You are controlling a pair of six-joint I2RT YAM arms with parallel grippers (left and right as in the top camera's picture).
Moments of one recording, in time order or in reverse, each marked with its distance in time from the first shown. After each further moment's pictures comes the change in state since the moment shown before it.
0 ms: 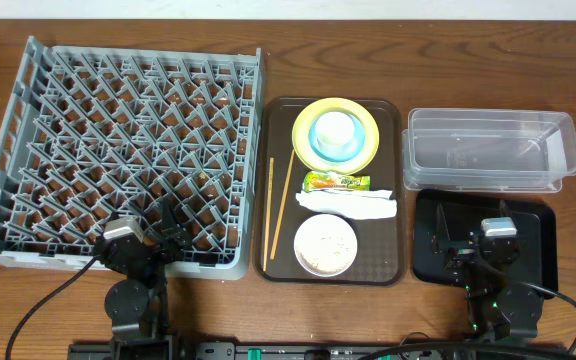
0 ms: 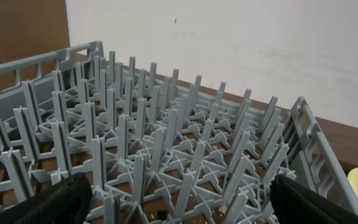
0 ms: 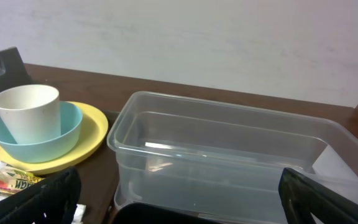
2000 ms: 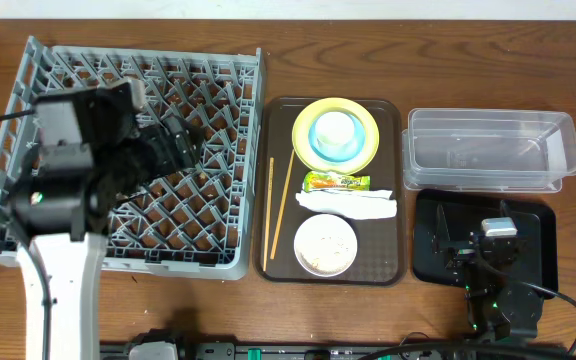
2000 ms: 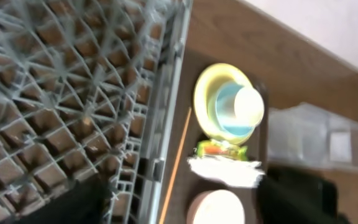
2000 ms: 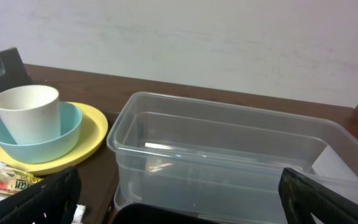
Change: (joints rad) left arm -0.025 1.194 1.331 -0.919 0.524 -0.126; right arm 0.000 -0.002 0.000 0.000 0.001 0.000
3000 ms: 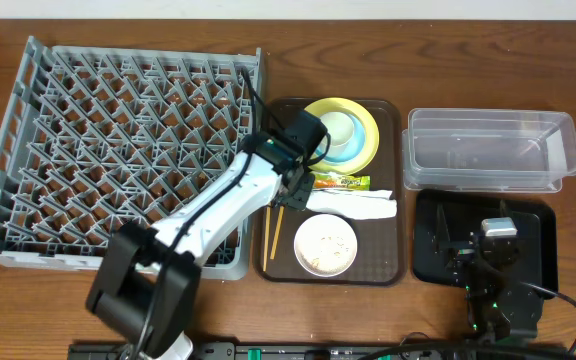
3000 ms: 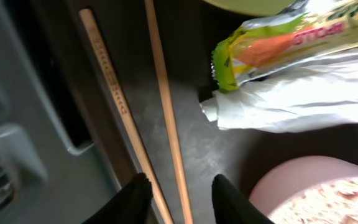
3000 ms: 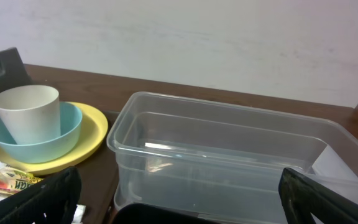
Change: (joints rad) left arm -0.674 0.578 -0.077 0.138 -0.458 0.067; right arm 0.000 0.000 0.000 0.000 0.000 0.000
